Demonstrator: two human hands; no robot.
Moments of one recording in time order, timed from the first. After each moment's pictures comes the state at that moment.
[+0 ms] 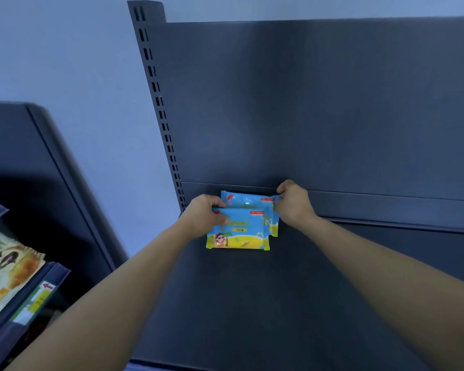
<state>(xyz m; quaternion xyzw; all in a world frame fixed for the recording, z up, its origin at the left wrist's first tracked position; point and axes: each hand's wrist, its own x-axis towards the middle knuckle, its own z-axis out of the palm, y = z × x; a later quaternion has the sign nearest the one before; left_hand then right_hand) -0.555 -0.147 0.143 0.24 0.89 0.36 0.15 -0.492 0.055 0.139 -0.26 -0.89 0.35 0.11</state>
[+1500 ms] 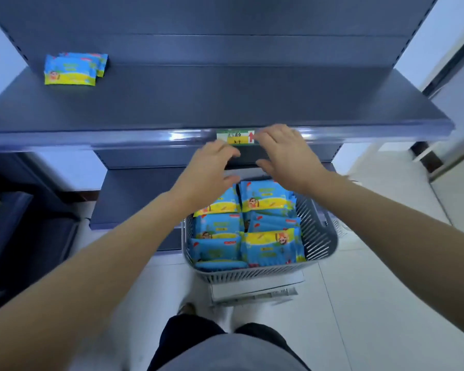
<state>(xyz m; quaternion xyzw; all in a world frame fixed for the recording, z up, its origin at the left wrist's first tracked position) 0.007 0.030 0.115 0.49 0.83 0.26 0.01 0.096 0.197 0.135 -0.03 -0.99 -0.01 0.12</state>
